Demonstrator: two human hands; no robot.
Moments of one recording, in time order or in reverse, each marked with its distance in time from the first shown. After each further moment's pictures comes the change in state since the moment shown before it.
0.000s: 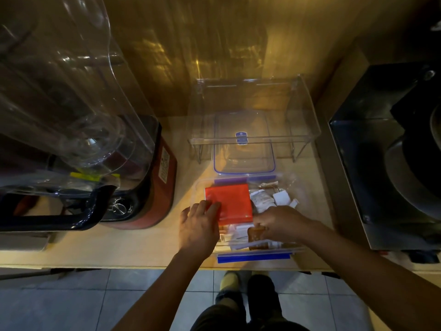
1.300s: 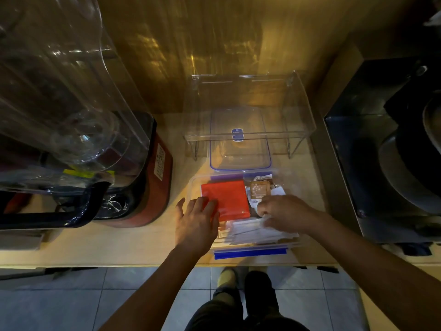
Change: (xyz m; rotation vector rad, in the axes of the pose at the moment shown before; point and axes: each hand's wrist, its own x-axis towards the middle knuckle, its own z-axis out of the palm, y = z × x) left_hand -0.002 0.002 -0.002 0.017 0.048 0.052; right_hand -0.010 0.007 -0.014 -0.054 0.076 0.059
